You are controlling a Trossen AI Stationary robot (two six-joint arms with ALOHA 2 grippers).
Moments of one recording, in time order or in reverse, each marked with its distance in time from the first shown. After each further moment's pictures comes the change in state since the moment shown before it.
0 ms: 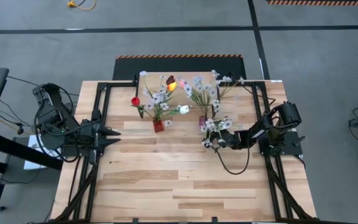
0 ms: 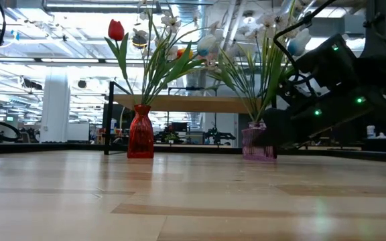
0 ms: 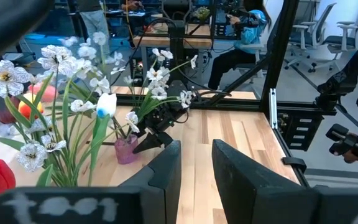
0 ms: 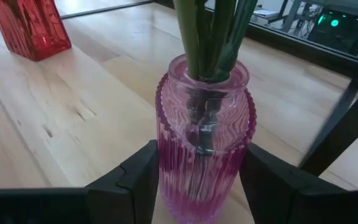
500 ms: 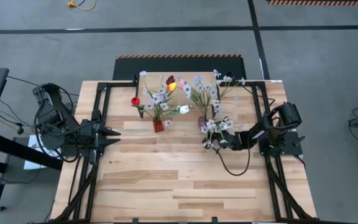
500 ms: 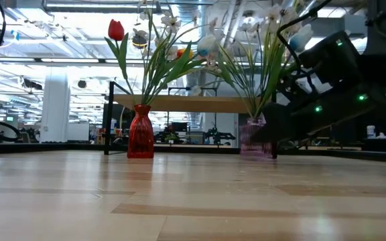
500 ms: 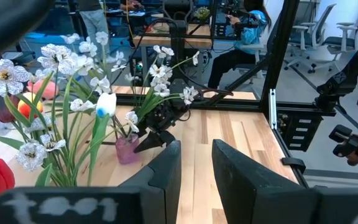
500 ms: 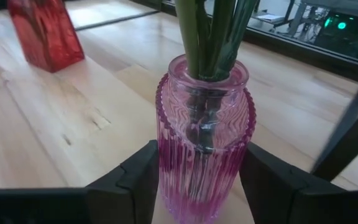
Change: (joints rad) left arm 0.000 0.000 0.000 0.000 0.000 -0.006; right arm 0.024 0.000 0.000 0.041 0.003 0.001
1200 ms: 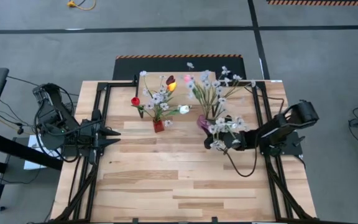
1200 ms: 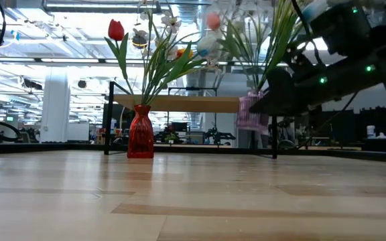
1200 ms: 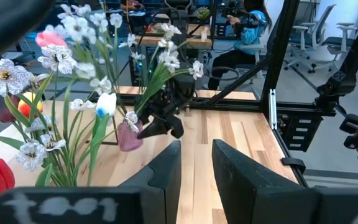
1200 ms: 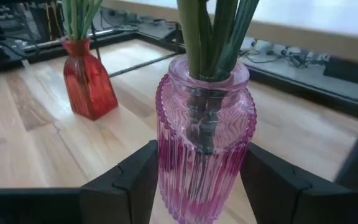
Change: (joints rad) left arm 0.000 0.000 0.000 0.000 0.000 -0.001; right arm 0.053 -0.200 0.001 -0.053 0.029 -0.044
